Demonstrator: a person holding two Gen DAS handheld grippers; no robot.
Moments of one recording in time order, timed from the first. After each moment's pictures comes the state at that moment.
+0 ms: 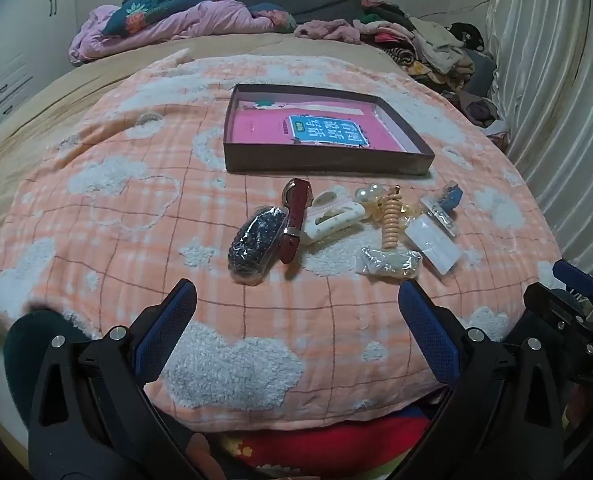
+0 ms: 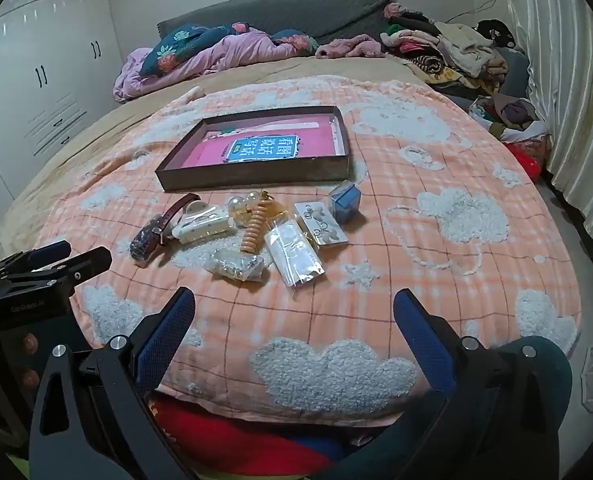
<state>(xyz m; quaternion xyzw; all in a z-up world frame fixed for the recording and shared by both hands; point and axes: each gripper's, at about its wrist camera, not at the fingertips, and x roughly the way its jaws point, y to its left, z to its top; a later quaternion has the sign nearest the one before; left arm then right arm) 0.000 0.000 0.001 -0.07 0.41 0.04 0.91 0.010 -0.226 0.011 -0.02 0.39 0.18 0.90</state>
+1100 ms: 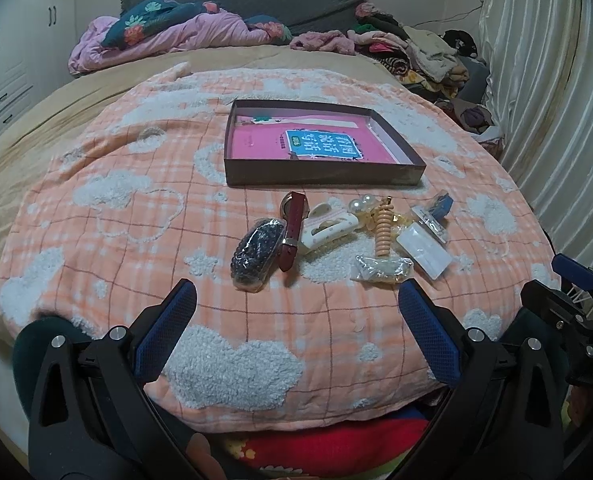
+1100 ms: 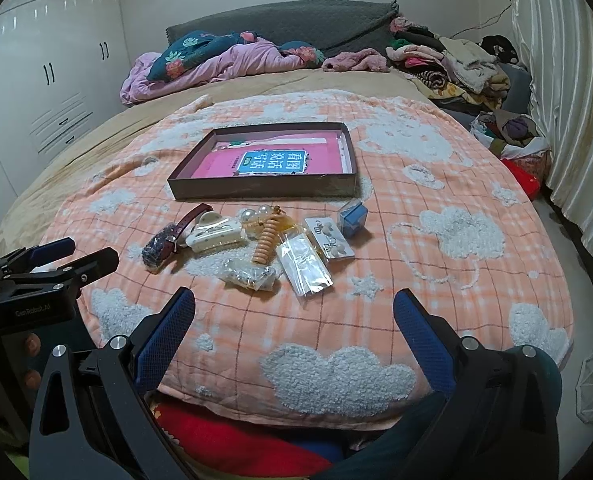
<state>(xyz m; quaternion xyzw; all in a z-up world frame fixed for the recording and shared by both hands) -0.010 -0.001 0.018 -0.08 0.39 0.03 0.92 -0.005 -0.215 0.028 -0.04 0.37 0.19 0.91</state>
